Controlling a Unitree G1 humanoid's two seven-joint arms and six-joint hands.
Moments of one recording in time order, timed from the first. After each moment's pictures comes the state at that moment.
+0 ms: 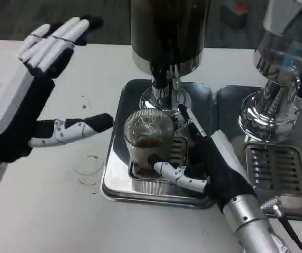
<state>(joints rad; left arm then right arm) -0.18 0.63 0.04 0.35 0.66 -0.86 0.47 -0.03 -0.08 0.30 0.08 -0.40 0.00 -0.07</state>
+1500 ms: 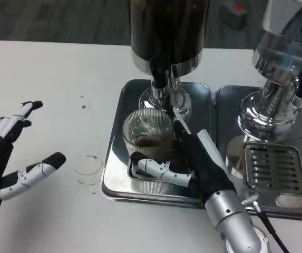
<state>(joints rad) -0.04 0.65 -0.02 0.66 0.56 -0.77 0.45 -0.13 0.01 0.28 0.29 -0.28 -0.11 -0.05</state>
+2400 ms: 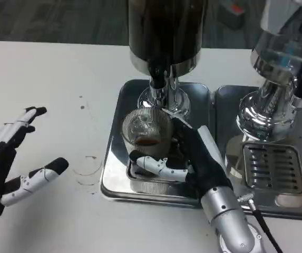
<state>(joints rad) 0.00 0.64 -0.02 0.62 0.55 -0.76 0.44 -0.15 0.05 0.27 0.32 -0.28 -0.11 -0.08</state>
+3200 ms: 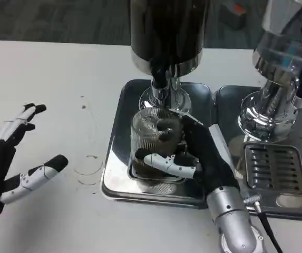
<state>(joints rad) 0.00 0.64 -0.02 0.60 0.52 -0.76 0.42 -0.14 0.06 0.26 0.32 -0.27 -0.12 -0.18</state>
